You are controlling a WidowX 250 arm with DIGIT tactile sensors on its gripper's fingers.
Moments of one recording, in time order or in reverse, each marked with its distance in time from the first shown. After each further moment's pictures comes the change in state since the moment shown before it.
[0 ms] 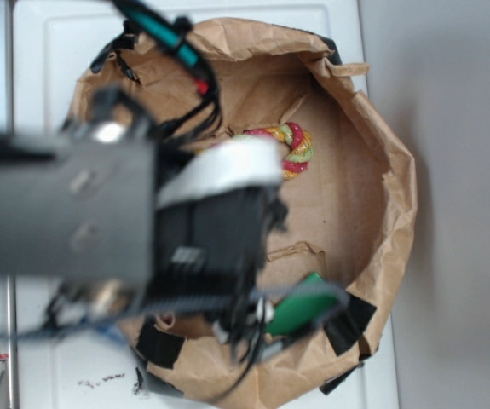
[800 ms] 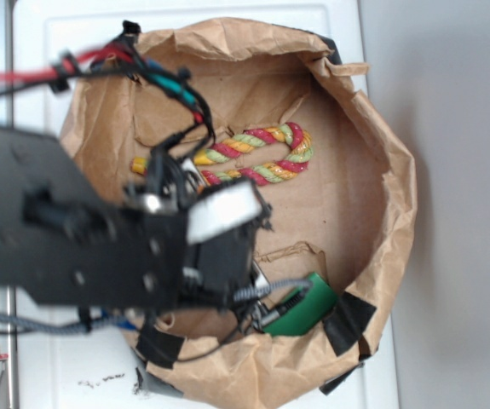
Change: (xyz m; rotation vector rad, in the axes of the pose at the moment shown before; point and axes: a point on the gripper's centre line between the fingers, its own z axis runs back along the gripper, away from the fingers) arm -0.015 -0.010 -0.070 0.082 -0.096 0.049
